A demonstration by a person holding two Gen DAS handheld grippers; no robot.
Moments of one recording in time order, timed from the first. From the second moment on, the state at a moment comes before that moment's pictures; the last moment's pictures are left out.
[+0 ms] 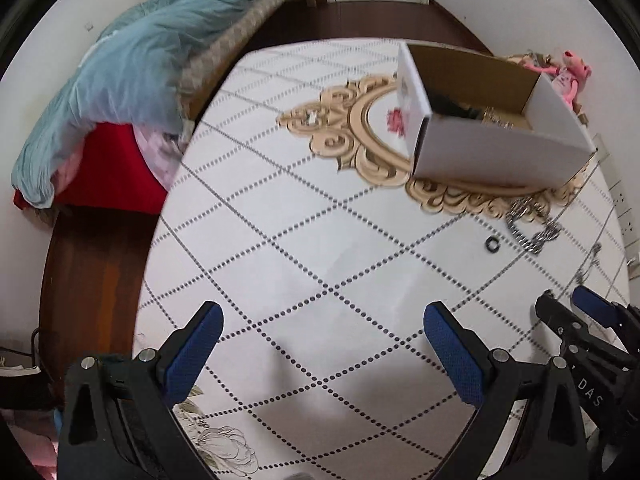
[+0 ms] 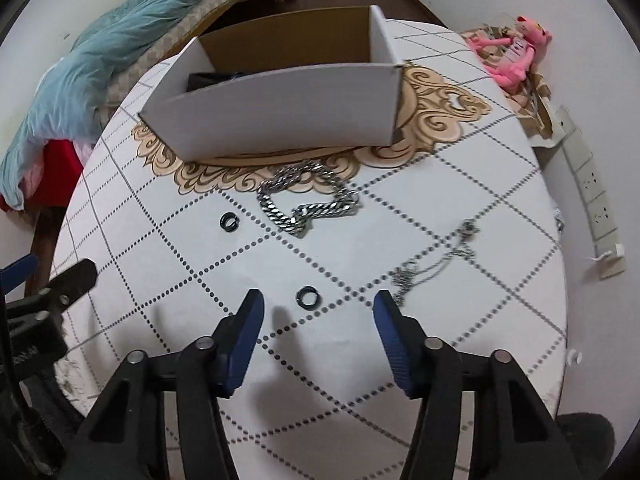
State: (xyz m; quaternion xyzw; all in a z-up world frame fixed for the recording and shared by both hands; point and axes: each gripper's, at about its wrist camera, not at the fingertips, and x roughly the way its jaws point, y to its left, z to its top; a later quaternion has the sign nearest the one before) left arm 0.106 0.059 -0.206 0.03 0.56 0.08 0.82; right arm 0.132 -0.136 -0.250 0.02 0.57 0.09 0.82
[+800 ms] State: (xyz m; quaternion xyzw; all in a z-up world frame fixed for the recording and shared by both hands) left arm 0.147 -0.027 -0.231 0.05 0.55 -0.04 0.83; right arm 0.144 -0.208 -0.240 0.10 0.53 0.00 0.84
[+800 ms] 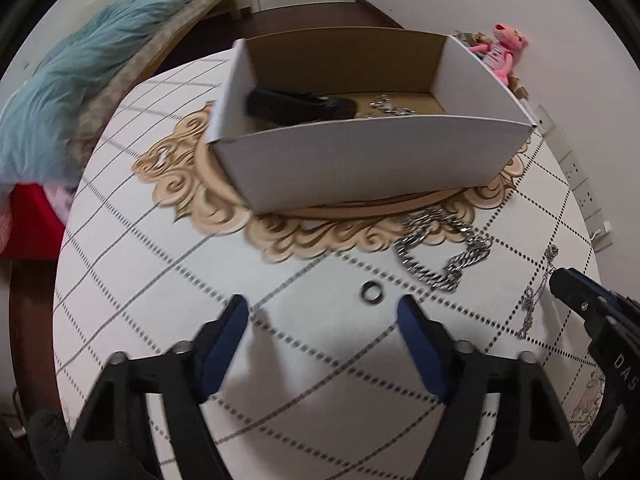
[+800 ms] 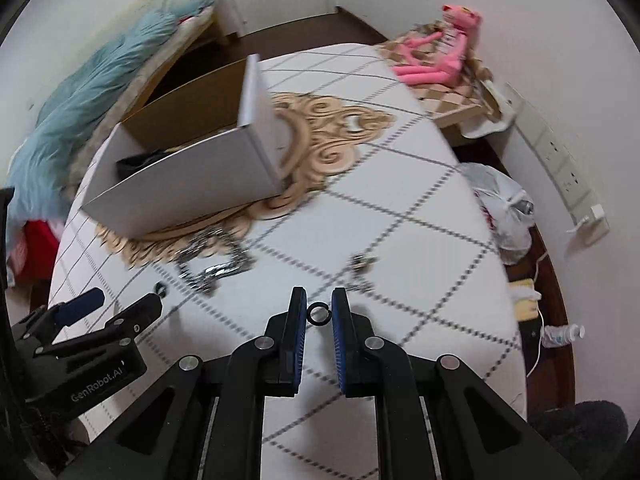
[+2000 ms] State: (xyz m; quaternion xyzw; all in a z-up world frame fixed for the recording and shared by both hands) left arm 0.215 -0.012 -0.124 -0.02 0.49 -0.14 0.86; right arm 0.234 -0.192 -0.155 0.13 0.49 0.11 0.85
